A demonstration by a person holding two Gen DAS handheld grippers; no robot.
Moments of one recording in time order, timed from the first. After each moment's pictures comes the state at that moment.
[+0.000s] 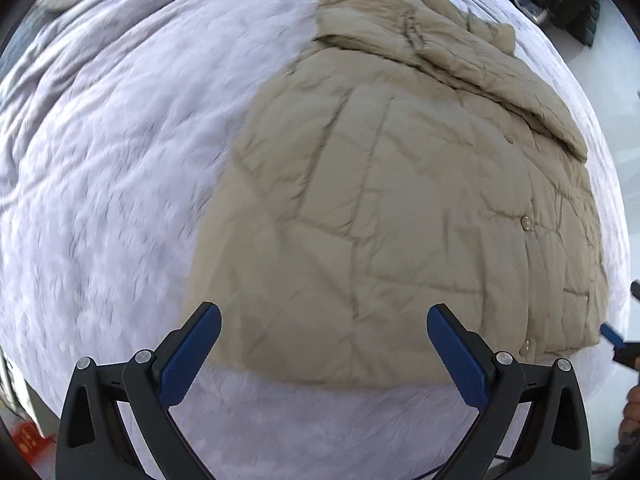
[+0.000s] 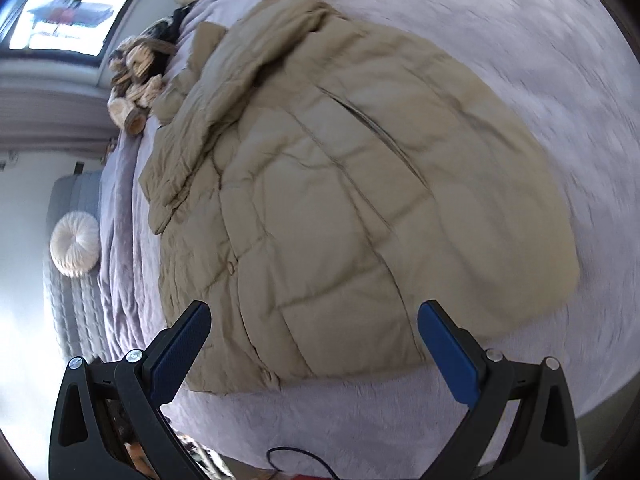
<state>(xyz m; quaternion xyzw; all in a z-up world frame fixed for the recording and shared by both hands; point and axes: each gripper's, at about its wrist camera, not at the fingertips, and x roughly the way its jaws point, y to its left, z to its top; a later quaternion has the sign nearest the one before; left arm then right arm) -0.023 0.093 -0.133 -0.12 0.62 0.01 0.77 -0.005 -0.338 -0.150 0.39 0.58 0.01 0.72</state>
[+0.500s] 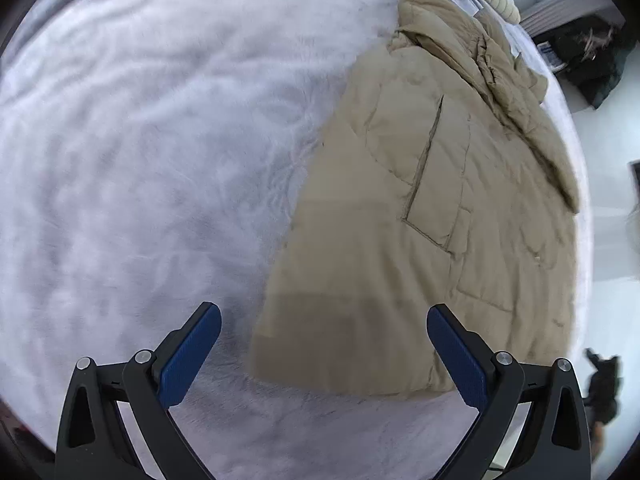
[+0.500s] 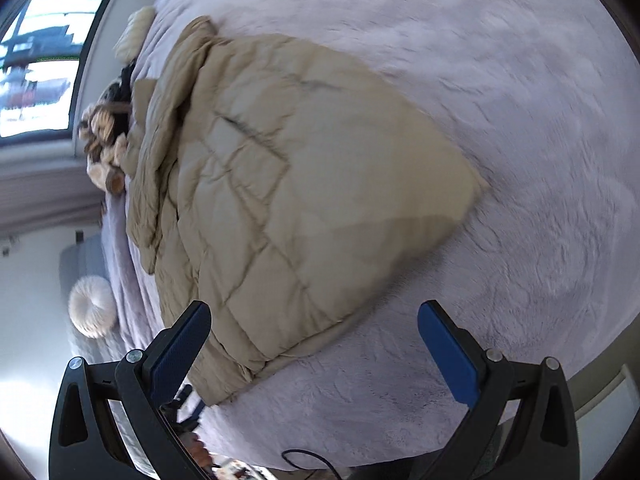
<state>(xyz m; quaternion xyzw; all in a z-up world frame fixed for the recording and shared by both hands) -0.029 0.173 -0.185 -0.26 0.63 -0.02 0.73 -0.066 -0.390 -0.192 0.50 0.55 -0.05 0.67</state>
